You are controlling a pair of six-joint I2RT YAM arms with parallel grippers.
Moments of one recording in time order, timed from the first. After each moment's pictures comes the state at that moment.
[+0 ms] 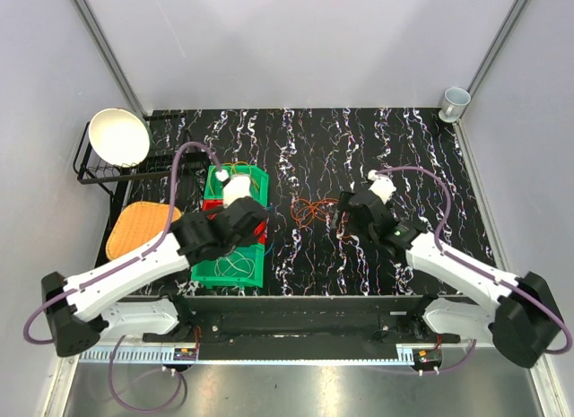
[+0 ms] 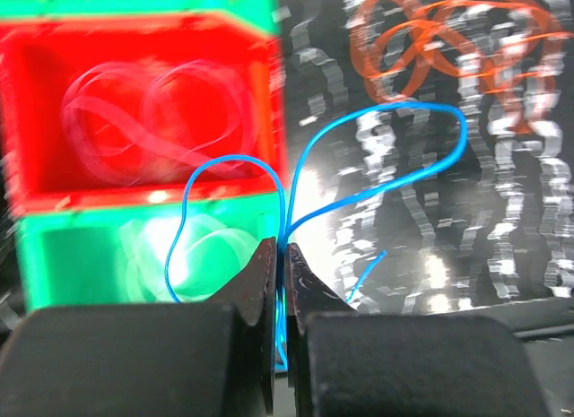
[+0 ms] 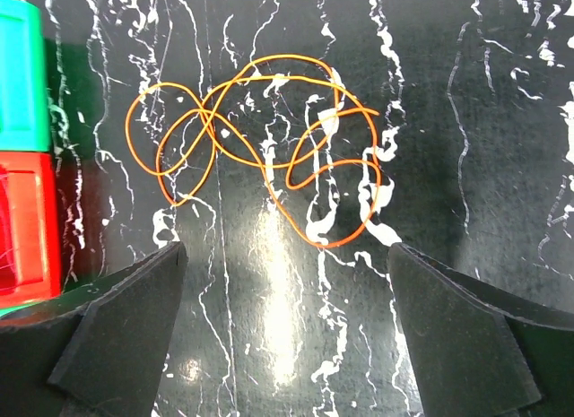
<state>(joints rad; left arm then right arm) -0.99 1.13 1.06 -0.87 -0.52 -0.78 0.71 1.17 0.73 -0.31 0.40 0.75</state>
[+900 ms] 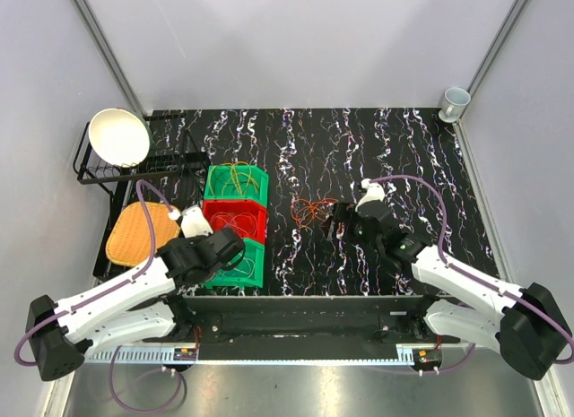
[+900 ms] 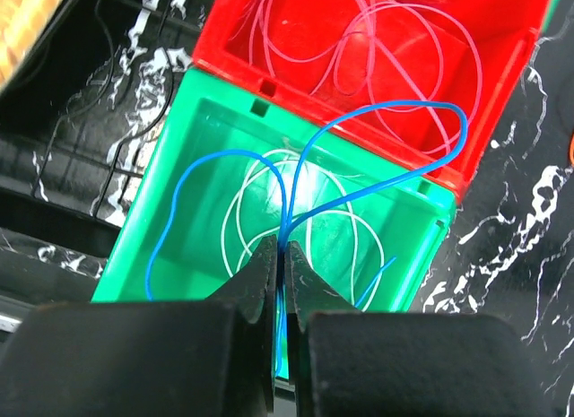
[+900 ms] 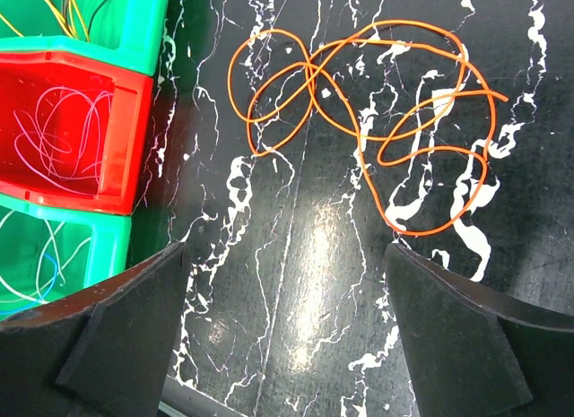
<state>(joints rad) -0.93 0.88 0.69 -1.02 -0.66 -1.29 0.71 1.04 0.56 -0.07 0.16 0.65</state>
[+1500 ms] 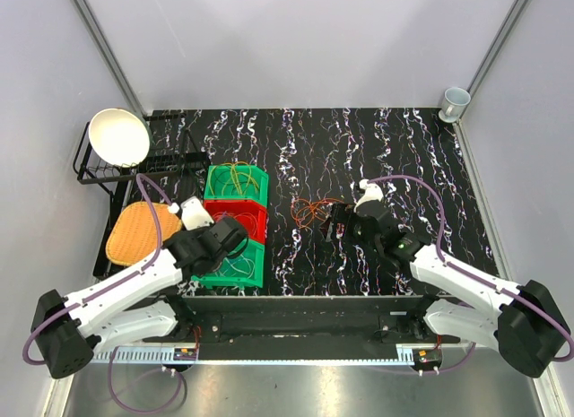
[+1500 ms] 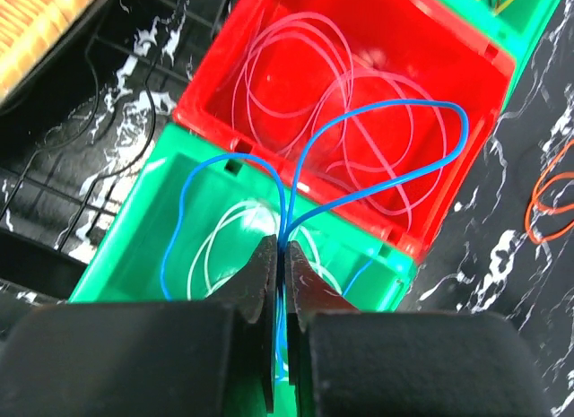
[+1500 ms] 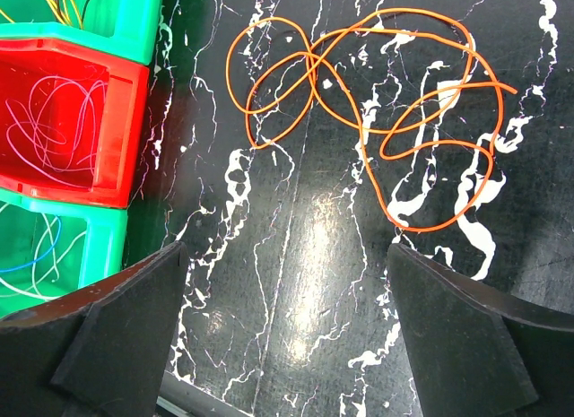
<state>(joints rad) -0.86 0.96 0.71 -0.91 -0.72 -1.31 0.71 1.06 0.56 -0.07 0.14 0.65</state>
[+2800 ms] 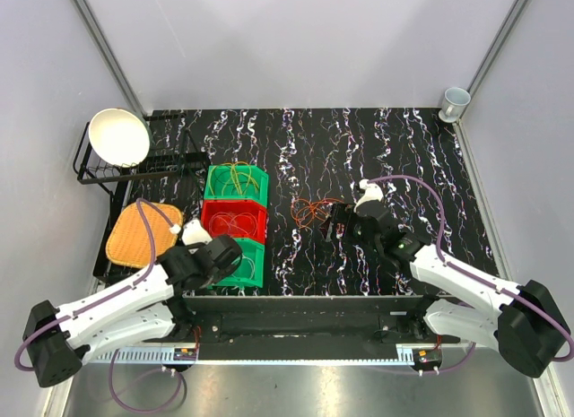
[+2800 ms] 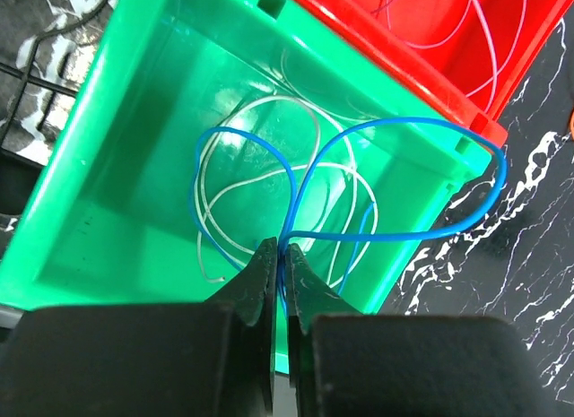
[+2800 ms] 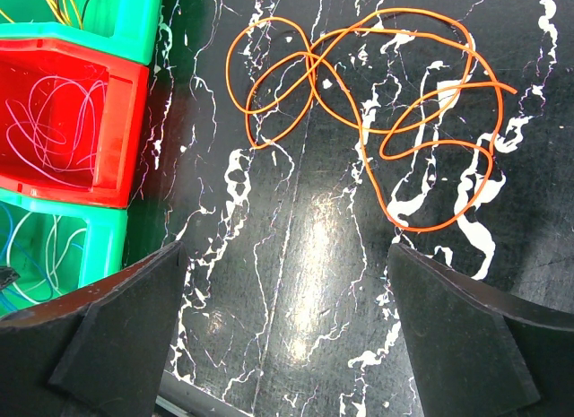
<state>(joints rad) -0.91 0.82 0.56 -0.93 -0.48 -1.43 0.71 1.06 0.56 -0.07 0.14 0.65</state>
